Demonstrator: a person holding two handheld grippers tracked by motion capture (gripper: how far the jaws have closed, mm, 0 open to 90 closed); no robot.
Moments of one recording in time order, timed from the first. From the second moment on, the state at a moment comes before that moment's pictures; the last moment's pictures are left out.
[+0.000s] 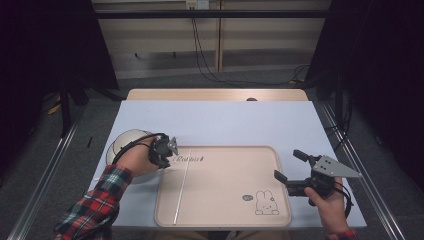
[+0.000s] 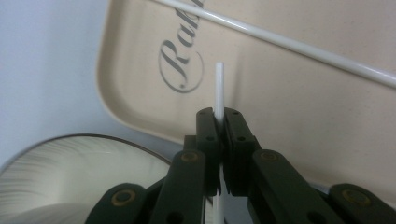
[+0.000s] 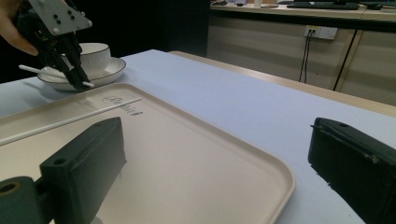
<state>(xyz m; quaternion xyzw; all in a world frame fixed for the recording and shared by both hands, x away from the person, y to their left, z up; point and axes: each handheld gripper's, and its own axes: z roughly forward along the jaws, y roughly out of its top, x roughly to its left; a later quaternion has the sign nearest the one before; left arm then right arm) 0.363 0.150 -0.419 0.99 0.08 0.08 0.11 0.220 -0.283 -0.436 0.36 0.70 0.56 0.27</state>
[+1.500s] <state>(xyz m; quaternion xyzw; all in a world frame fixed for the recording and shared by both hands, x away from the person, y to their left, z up) 0.359 0.186 -0.285 0.79 0.28 0.14 0.53 0.219 -0.281 -0.436 0.36 0.70 0.56 0.27</state>
